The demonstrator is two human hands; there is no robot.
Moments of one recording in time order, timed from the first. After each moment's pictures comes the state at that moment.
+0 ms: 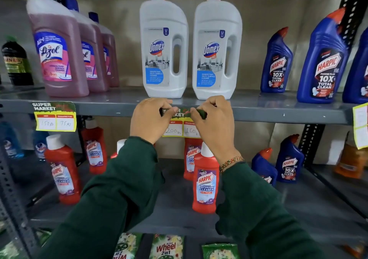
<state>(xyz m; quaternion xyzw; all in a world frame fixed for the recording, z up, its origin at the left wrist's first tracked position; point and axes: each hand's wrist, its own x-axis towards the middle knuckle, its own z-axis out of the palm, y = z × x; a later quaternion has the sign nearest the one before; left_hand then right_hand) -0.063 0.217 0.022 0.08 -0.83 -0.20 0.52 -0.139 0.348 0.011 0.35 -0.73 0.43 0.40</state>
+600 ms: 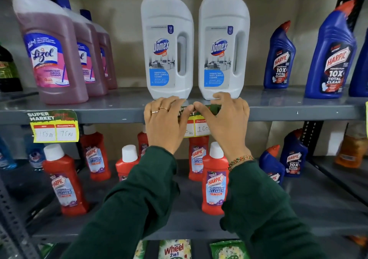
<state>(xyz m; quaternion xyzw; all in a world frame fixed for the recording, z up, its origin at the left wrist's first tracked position) -0.088 0.211 0.004 0.08 -0.82 -0.04 0.56 -0.145 0.333 0.016 0.26 -0.75 0.45 0.41</state>
